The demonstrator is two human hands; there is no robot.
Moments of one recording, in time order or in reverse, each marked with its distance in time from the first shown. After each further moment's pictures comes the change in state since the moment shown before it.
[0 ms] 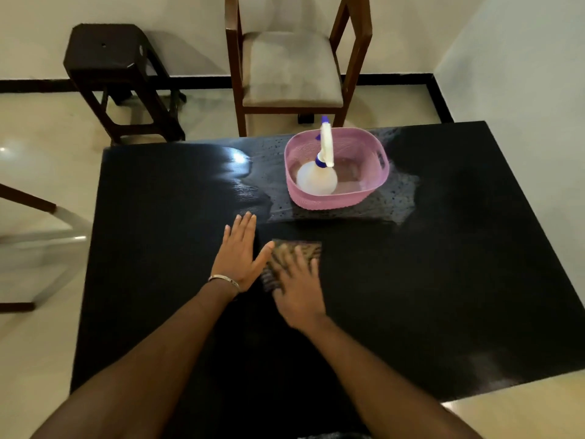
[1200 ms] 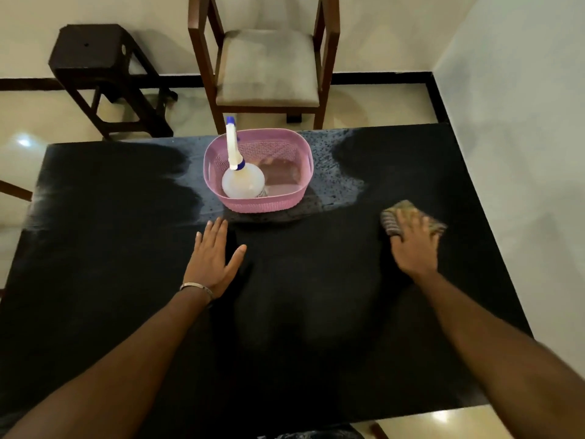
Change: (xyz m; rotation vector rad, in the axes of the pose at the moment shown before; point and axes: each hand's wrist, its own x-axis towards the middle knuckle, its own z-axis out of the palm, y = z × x) left_hand 0.021 0.124 0.059 0.084 0.032 -0.172; right_hand -0.007 0.410 -0.105 0.027 0.160 0.462
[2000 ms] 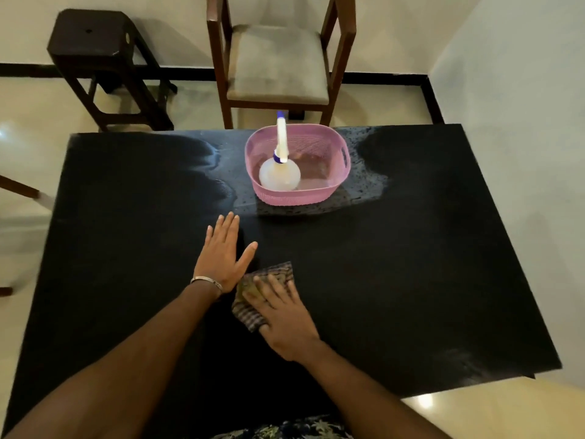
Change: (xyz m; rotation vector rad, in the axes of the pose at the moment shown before) left_hand -0.011 -0.071 -0.026 -0.032 -0.044 0.094; right_hand -0.217 -0.269 0.094 -0.041 -0.336 -0.765
